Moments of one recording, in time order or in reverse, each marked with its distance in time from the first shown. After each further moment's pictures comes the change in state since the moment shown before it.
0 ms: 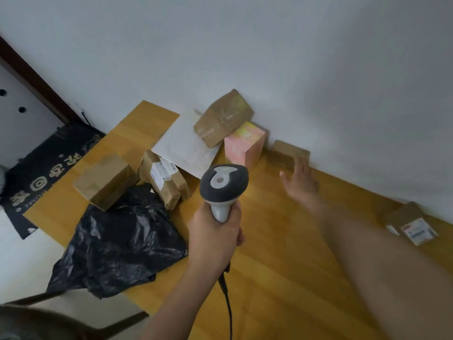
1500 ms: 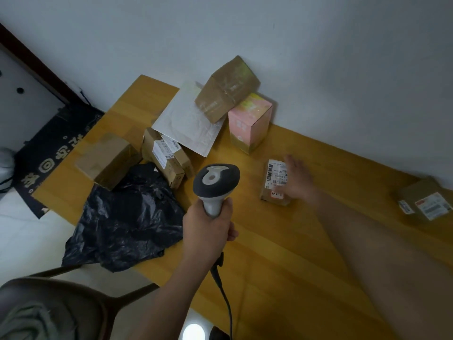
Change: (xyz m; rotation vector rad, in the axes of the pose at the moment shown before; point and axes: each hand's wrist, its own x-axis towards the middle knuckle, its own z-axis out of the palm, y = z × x) left_hand 0.001 -0.043 -0.015 0.016 -0.025 -0.110; right_hand -0.025 0.011 0.044 -0.057 -0.236 -0.128
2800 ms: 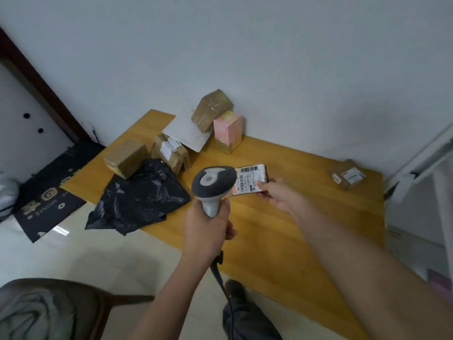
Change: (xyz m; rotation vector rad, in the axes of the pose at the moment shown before) left_hand -0.230 -0.031 -0.018 -0.117 -0.002 0.190; right_hand -0.242 -0.014 0.003 1.276 -0.005 0.176
